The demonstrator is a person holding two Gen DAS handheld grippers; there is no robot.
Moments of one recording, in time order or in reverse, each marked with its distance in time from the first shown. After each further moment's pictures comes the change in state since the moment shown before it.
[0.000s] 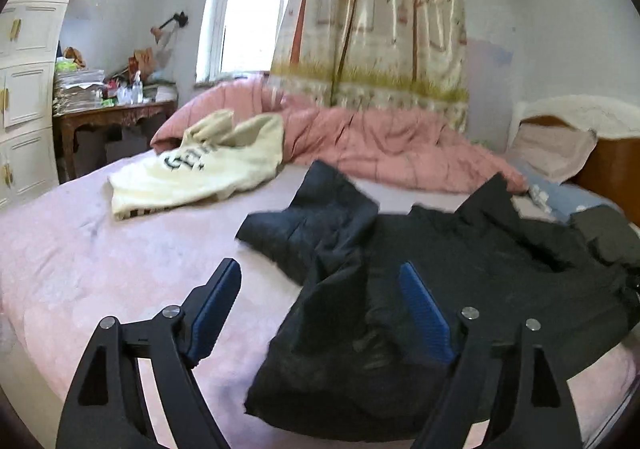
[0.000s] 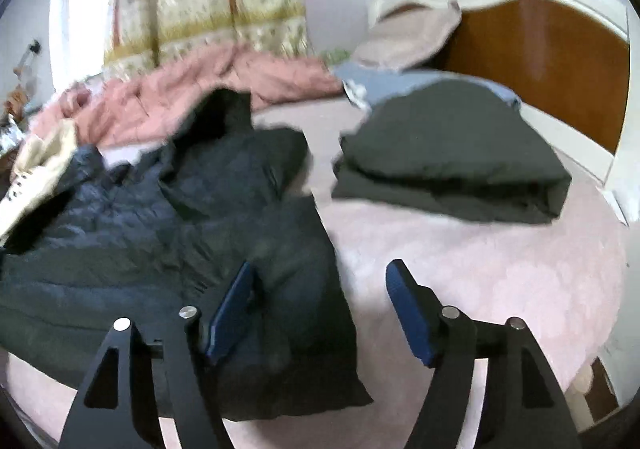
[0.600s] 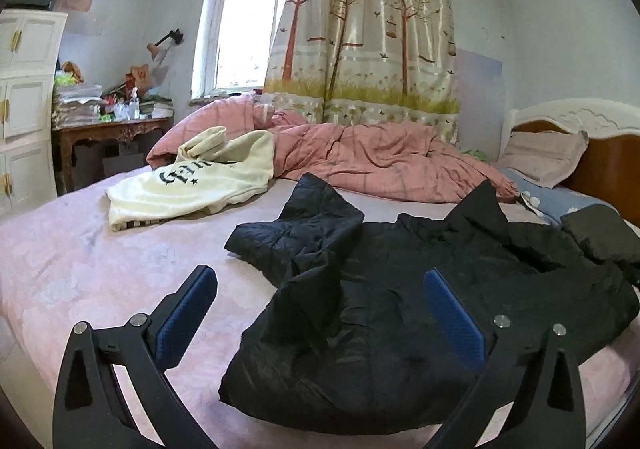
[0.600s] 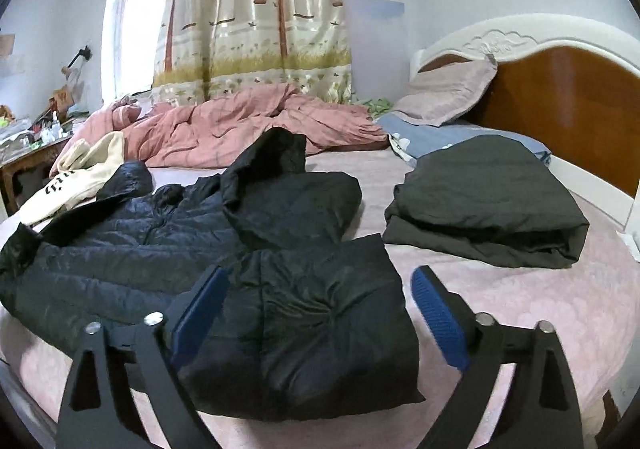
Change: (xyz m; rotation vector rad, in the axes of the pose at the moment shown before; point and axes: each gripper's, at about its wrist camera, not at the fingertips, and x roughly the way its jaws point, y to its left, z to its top) left arm -0.019 -0.018 -0.012 0.037 -0.049 -0.003; right arm -0.026 0.031 -0.007 -0.096 -0.114 0.109
